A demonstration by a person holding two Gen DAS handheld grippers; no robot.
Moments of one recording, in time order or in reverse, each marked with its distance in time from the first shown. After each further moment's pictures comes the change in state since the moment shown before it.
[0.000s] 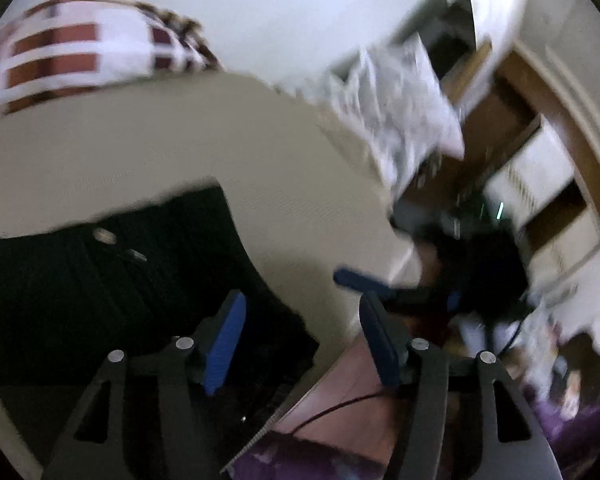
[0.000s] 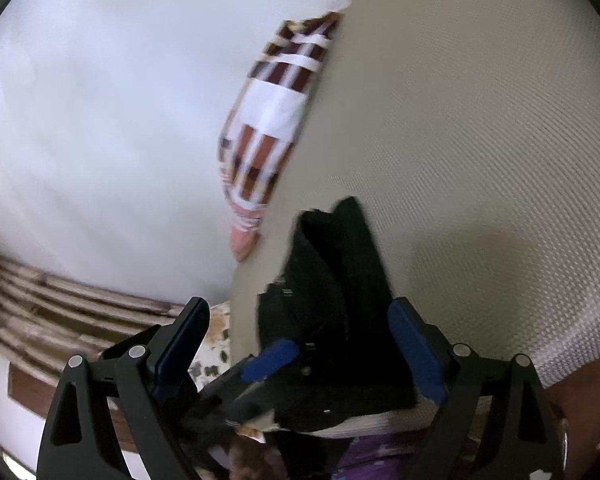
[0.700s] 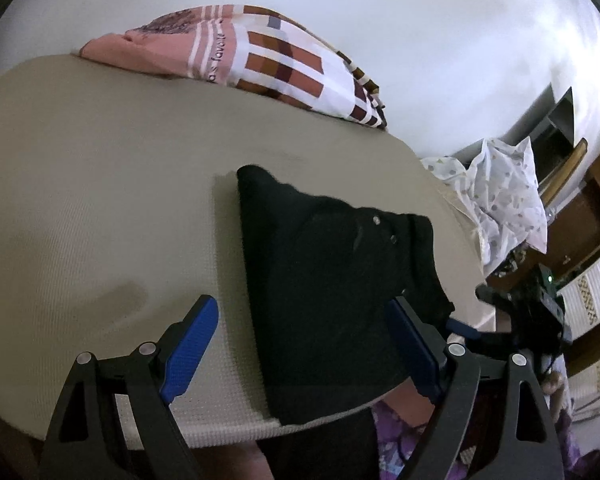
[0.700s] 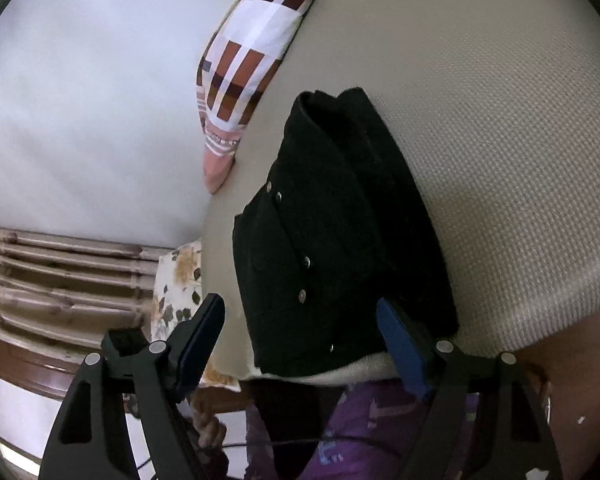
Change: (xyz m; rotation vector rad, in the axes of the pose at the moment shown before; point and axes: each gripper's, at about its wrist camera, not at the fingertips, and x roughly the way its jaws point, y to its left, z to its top) left arm -0.140 0.105 -0.091 -0.288 -0.186 0.337; right arm 0.051 0.009 -0.044 0.016 0.191 -0.186
